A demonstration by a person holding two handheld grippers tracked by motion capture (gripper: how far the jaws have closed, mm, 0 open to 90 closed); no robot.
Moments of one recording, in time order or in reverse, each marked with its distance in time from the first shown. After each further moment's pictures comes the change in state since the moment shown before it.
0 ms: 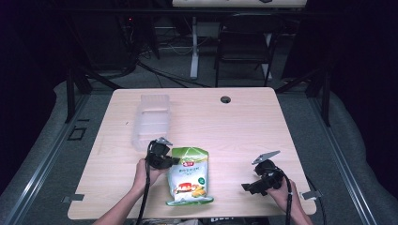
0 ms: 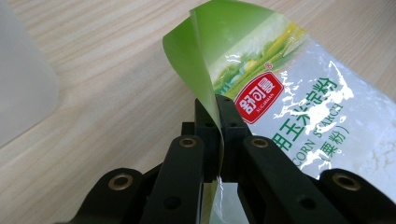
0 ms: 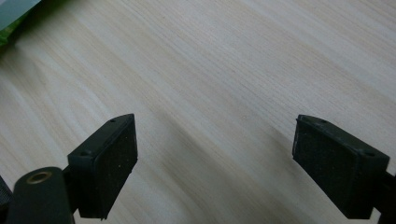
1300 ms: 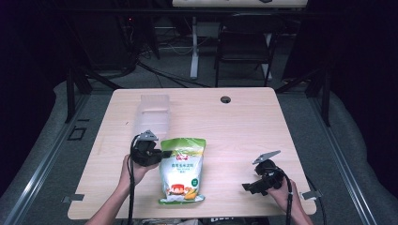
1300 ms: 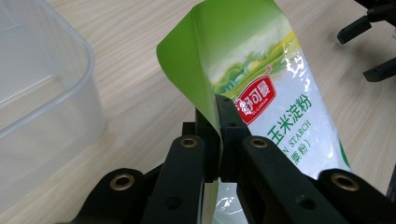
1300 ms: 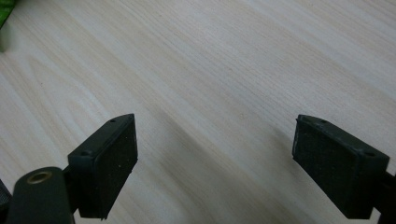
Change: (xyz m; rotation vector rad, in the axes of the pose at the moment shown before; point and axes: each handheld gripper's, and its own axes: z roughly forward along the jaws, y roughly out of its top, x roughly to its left) left arm -0.001 0.004 -0.062 -0.150 -0.046 0.063; right arm -0.002 -0.001 0.001 -0.005 0.002 0.012
